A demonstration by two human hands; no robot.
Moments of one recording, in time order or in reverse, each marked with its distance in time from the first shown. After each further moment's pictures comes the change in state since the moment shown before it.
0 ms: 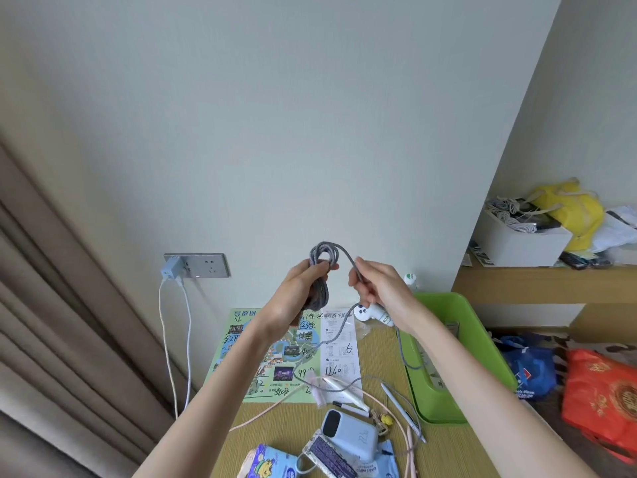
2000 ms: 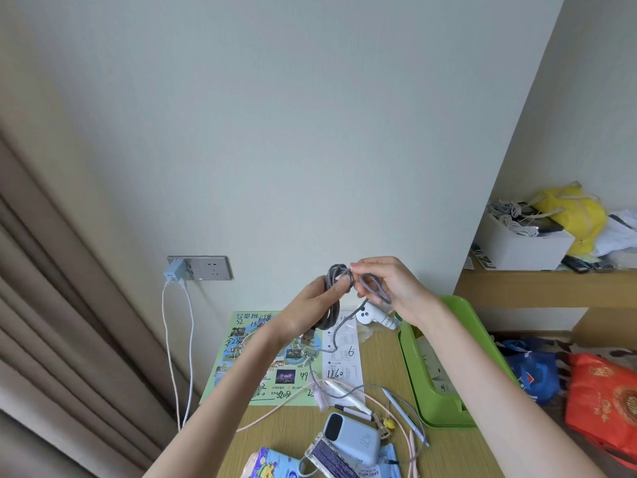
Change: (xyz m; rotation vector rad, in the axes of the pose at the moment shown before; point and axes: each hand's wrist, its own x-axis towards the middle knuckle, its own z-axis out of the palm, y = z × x) left_hand -0.010 -0.003 0.009 0.260 -0.202 0.058; right_hand -0.007 -0.039 0.004 0.003 -0.049 0.045
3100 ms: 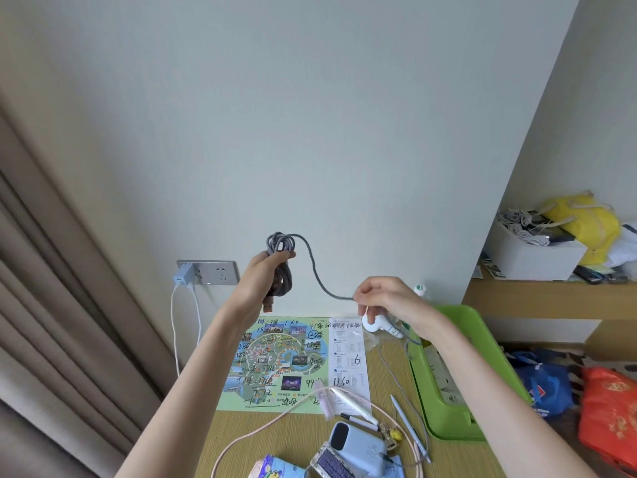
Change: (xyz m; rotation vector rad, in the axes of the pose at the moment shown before) left_hand 0.004 0.000 -0.075 -0.260 0.488 -0.143; right_hand 0.004 0.018 -0.006 -0.239 -0.064 0.106
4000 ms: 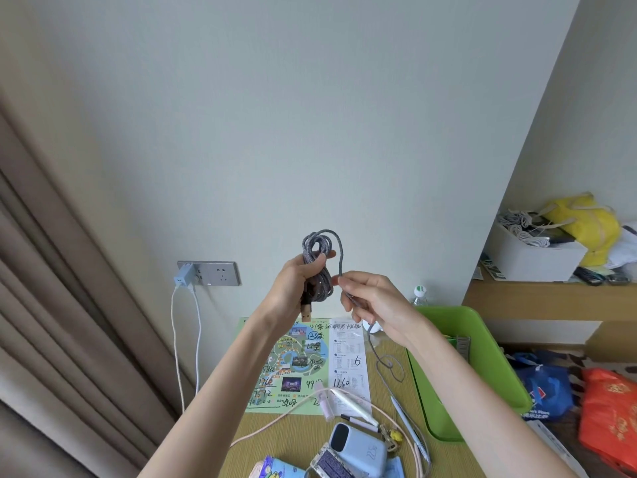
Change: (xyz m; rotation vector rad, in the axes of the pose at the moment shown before) left_hand -0.021 0.006 0.040 -0.222 -0.297 0.021; right_hand 0.005 -0.006 0.029 0.310 -0.037 -0.129
